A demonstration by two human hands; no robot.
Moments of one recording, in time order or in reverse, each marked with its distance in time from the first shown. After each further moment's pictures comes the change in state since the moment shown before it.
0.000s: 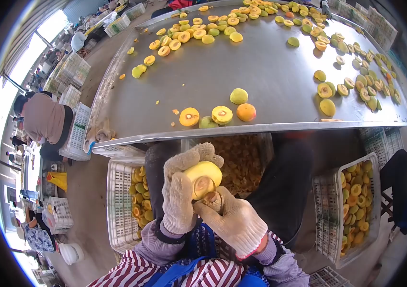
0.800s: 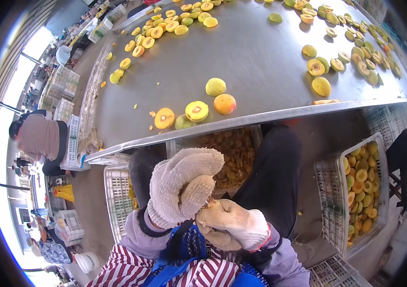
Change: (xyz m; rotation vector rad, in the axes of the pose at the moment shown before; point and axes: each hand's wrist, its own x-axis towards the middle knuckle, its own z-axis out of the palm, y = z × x) left_hand 0.068 -0.007 0.025 1.047 -0.408 0.280; right_hand 0.014 0.045 -0.053 1.206 -0.539 0.619
